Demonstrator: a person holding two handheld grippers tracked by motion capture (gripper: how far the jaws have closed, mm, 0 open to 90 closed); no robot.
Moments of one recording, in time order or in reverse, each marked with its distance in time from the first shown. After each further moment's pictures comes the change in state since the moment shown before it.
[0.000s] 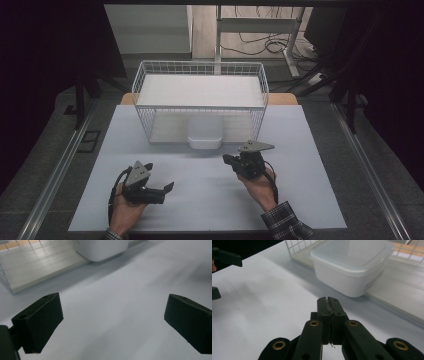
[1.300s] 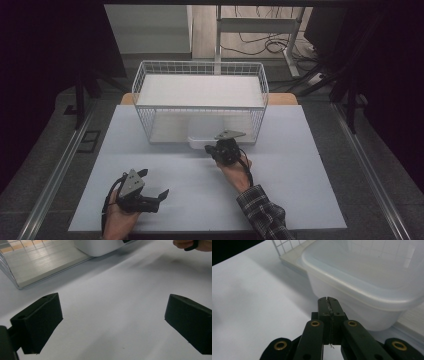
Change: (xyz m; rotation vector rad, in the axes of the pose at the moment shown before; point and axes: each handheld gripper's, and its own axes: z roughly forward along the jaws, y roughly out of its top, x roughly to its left) left arm 0.001 -0.016 -0.011 -0.020 0.011 0.044; right arm -0.006 0.020 0.086 0.038 -0.019 0.026
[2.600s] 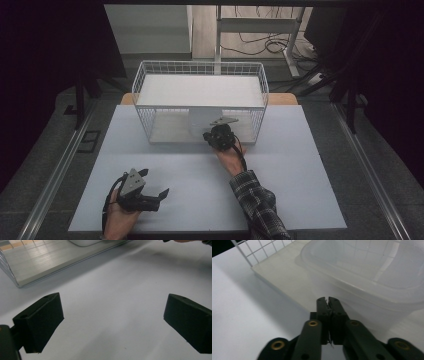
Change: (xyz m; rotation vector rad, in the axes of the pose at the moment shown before) left arm 0.002 0.000 0.002 0.010 -0.002 -0.012; right arm -0.021 0.029 0.030 0.026 -0.070 0.004
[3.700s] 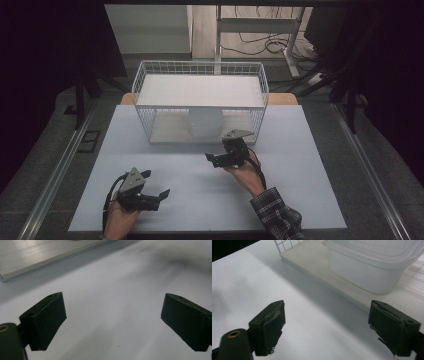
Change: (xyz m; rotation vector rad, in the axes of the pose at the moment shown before) left arm 0.003 0.001 0.003 0.031 -0.068 -0.047; right arm 0.012 -0.029 -0.064 -0.009 0.064 -0.047
